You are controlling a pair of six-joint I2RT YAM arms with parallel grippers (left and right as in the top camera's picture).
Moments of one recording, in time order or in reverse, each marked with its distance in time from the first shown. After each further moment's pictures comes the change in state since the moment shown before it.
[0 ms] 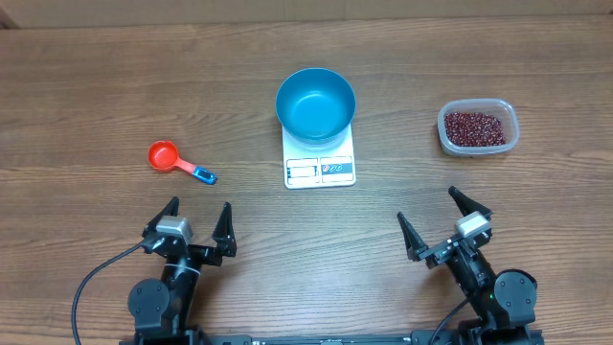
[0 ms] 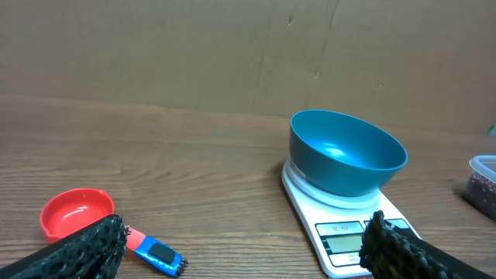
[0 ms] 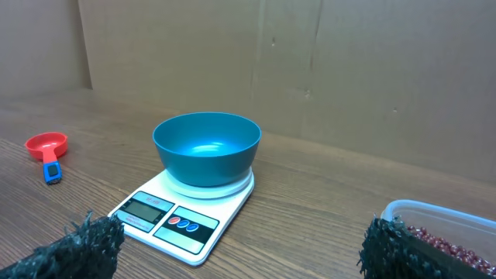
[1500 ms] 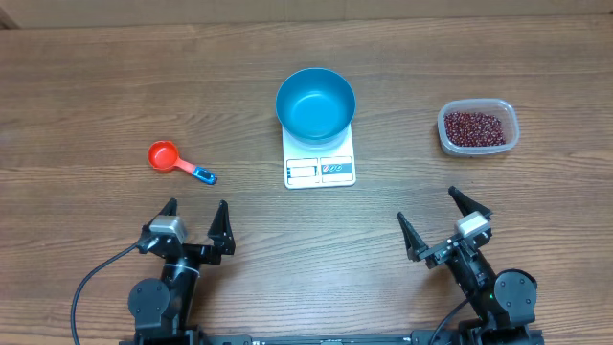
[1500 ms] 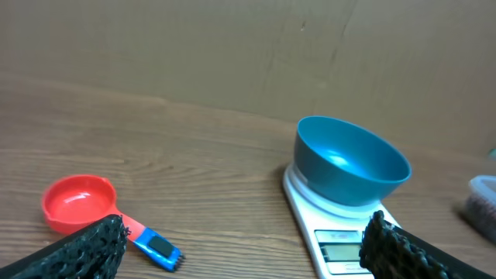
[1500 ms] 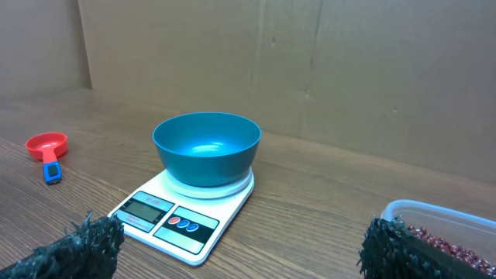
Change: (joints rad) left arm 0.000 0.000 0.000 -0.004 -0.029 -0.096; right arm 0.000 0.000 0.000 0.000 0.000 0.000
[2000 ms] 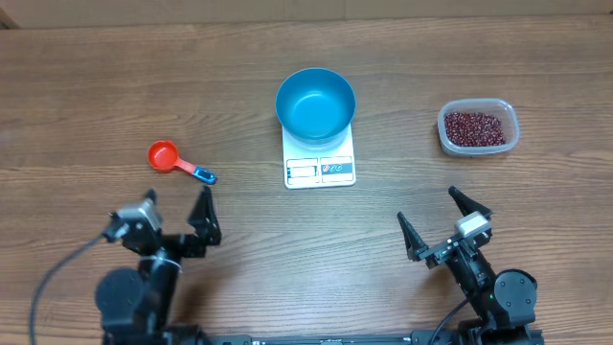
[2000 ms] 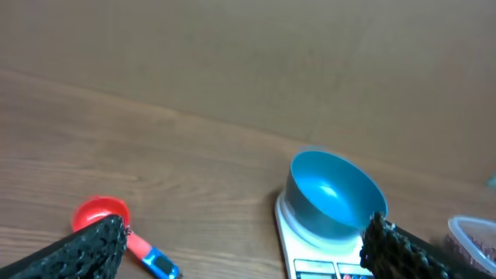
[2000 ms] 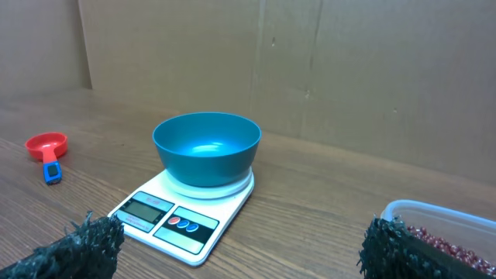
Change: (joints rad) left arm 0.000 0.291 0.464 -0.273 -0.073 -0.040; right arm 0.000 0.000 0.000 0.000 0.000 0.000
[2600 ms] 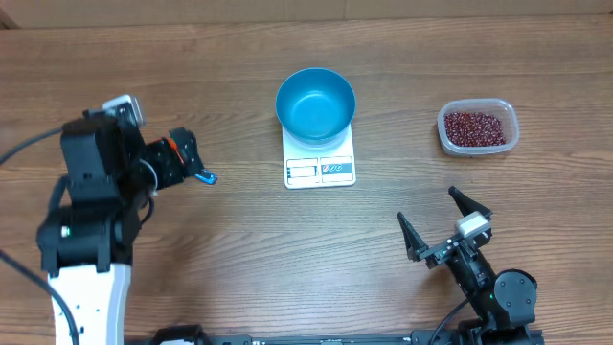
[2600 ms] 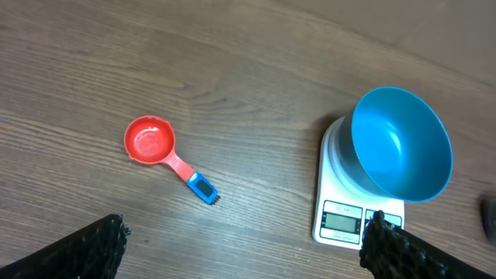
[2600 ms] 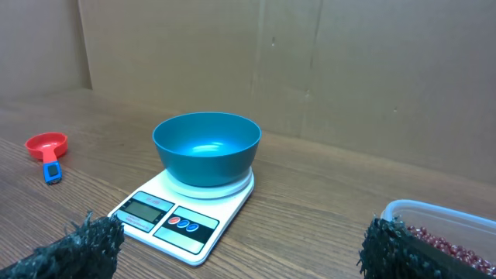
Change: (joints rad) left arm 0.000 0.780 0.744 -0.567 -0.071 0.001; right arm 0.000 0.000 0.000 -0.001 0.000 0.000
